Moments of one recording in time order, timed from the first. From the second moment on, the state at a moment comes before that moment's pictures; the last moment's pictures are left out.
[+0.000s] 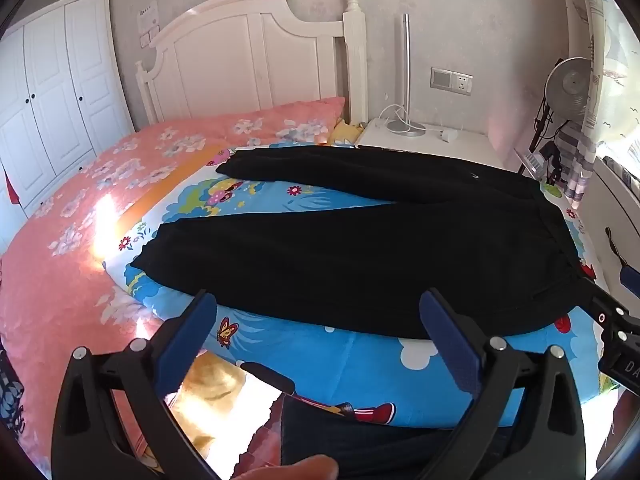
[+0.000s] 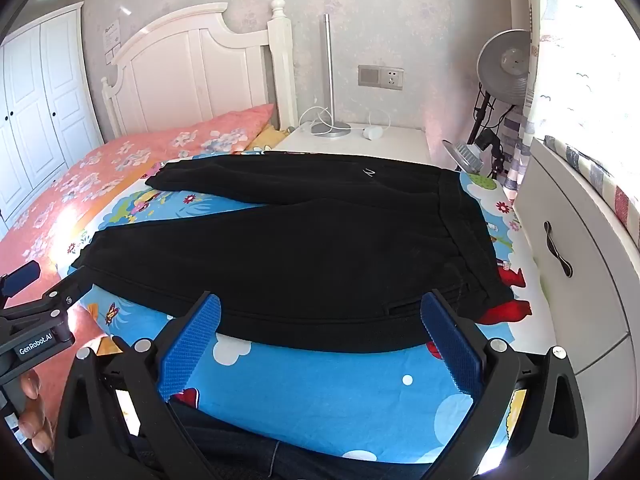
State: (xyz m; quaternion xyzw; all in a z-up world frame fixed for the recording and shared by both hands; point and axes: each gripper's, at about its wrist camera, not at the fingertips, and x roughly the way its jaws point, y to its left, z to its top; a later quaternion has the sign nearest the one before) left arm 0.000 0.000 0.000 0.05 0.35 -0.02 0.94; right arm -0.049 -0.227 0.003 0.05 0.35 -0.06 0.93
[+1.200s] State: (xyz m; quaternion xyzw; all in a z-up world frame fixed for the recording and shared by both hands) left arm -0.002 0.000 0.001 0.05 0.35 -0.02 0.93; right arm -0.049 -0.227 0.005 0.05 0.35 -0.06 0.93
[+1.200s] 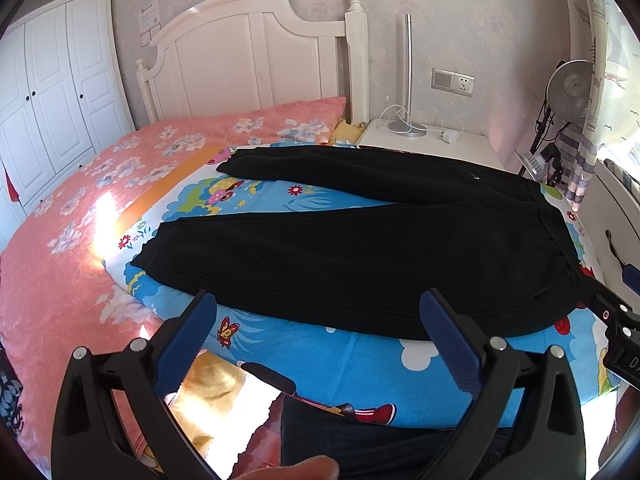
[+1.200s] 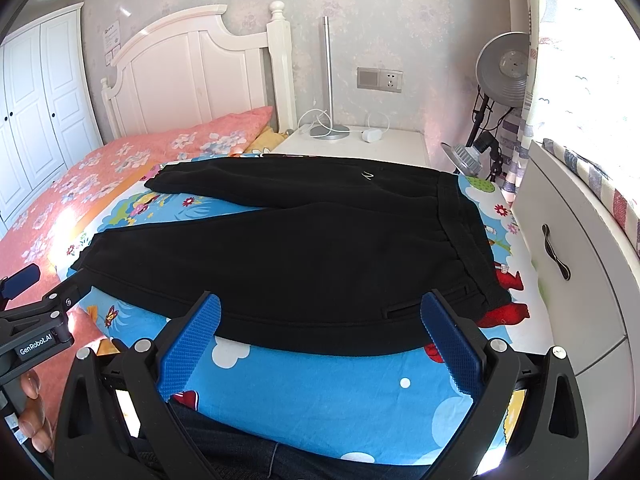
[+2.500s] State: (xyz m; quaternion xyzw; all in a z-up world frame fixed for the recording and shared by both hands) left arm 0.000 0.000 0.003 0.05 0.35 -0.02 0.94; right arm -0.050 -0.227 0.006 0.05 0.35 -0.06 0.93
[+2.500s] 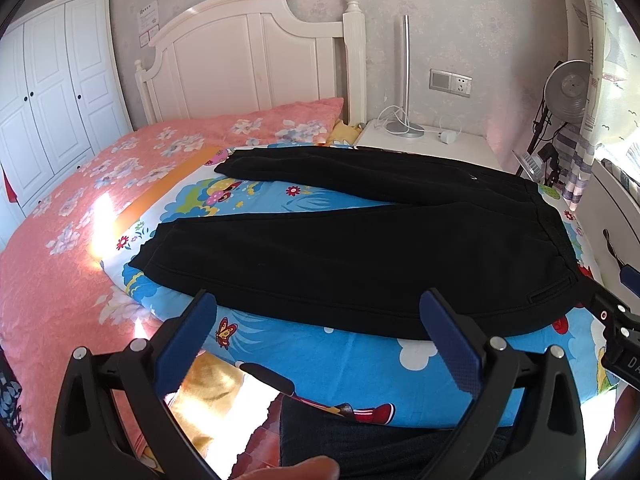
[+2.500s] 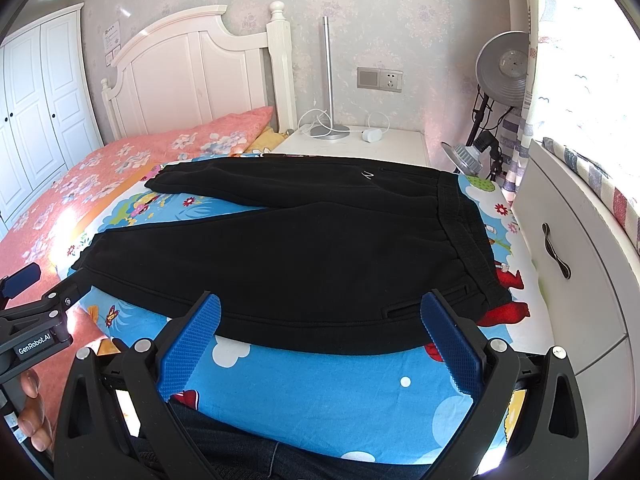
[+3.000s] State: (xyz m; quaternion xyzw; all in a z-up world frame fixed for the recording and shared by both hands) left arm 0.001 0.000 0.003 0.05 0.35 -0.02 0.94; right arm -0.050 -0.229 0.006 0.05 0.35 -0.06 0.93
